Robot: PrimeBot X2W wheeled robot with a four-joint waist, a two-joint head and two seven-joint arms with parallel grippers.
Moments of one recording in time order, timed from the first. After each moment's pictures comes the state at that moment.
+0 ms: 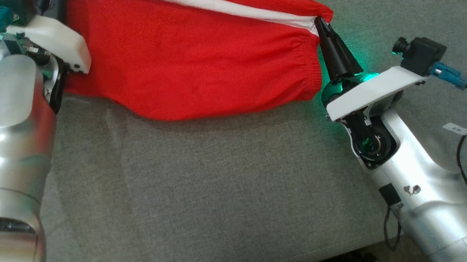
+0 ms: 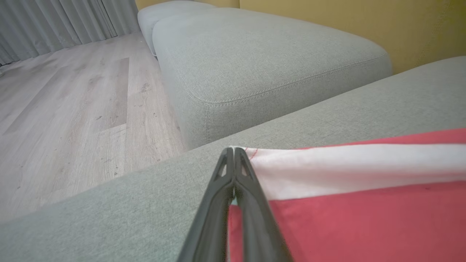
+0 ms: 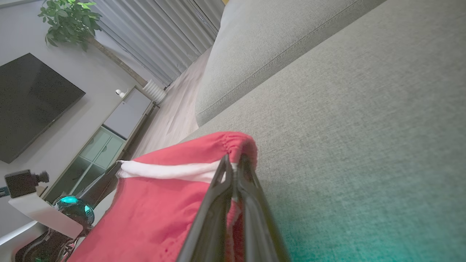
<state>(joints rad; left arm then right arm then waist) -1.11 0.27 -0.43 0.99 -0.29 -0.13 -0.16 -0.62 -0.16 0.48 0.41 0.96 0.13 -0.13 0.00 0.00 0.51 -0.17</state>
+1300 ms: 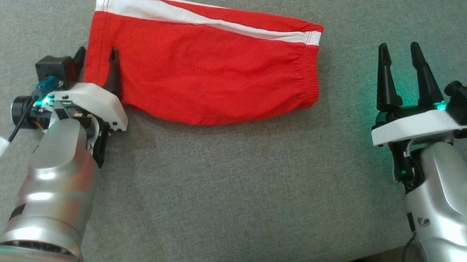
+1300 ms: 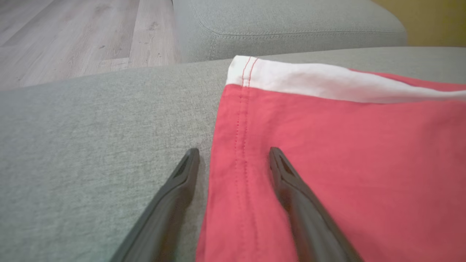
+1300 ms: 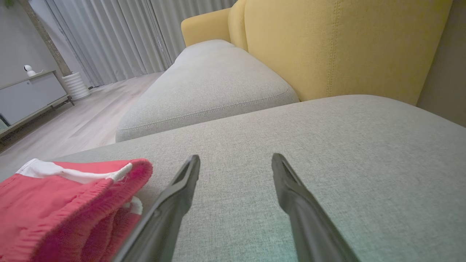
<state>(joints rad) -0.96 0.15 -0.41 1.20 -0.41 -0.11 -0.19 -0.42 -0.07 0.01 0.40 0.26 0.13 -0.25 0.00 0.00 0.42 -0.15</state>
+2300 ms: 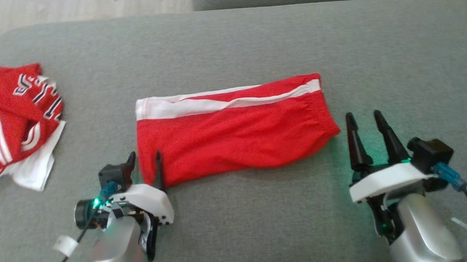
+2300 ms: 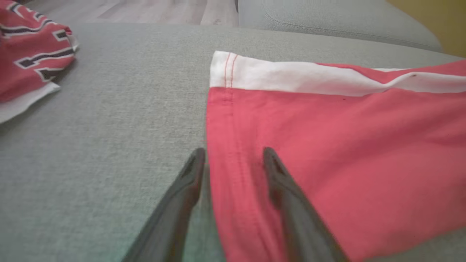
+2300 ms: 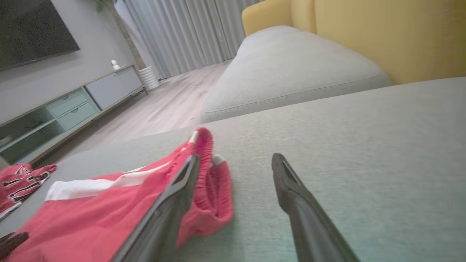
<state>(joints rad) -0.54 0.05 -0.40 1.04 -0.45 0.01 -0.26 -0.24 -0.06 0.13 0.46 0.31 0.13 -0.25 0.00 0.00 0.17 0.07</state>
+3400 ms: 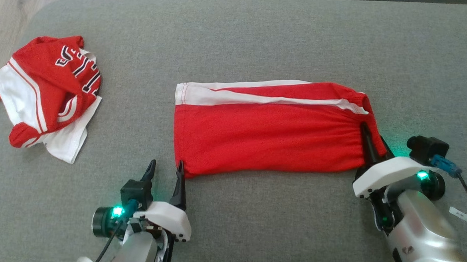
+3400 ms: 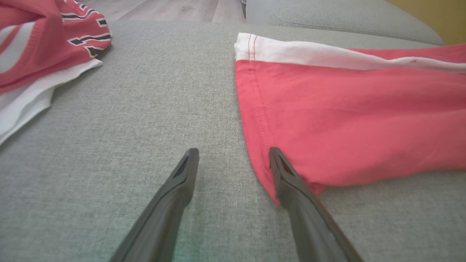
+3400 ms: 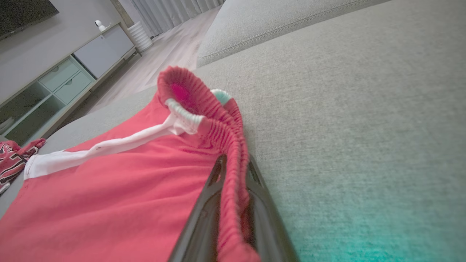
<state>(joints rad) -0.40 0.04 -0.43 0.84 -0.36 0.03 -0.26 -0.40 -0.06 0.11 0.84 0.43 0.13 -0.26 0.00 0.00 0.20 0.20</state>
